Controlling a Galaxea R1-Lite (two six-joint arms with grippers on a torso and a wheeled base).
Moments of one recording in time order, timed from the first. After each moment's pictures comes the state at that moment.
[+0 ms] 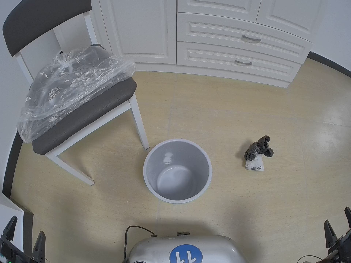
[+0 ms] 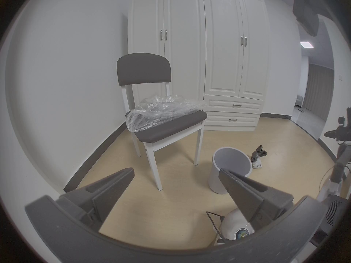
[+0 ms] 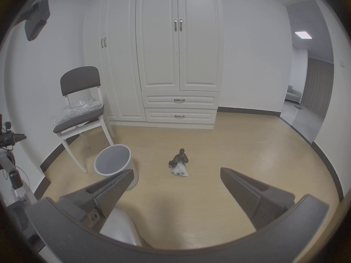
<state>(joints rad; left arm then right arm) 0.00 0.02 -0.02 0.00 -0.03 0.02 0.00 0.02 -0.02 0.00 -0.01 0.00</state>
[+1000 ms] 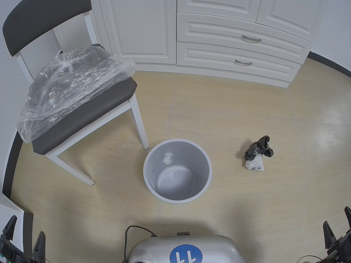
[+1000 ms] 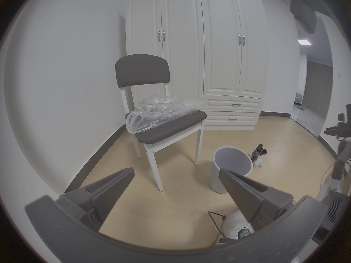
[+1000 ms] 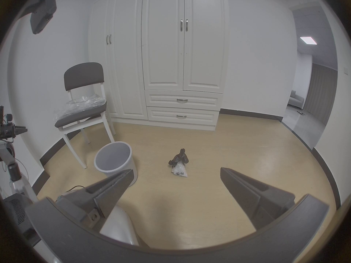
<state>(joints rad) 0.00 0.02 -0.02 -0.01 -0.03 0.04 0.00 0.02 -0.02 0.00 0.01 -0.04</state>
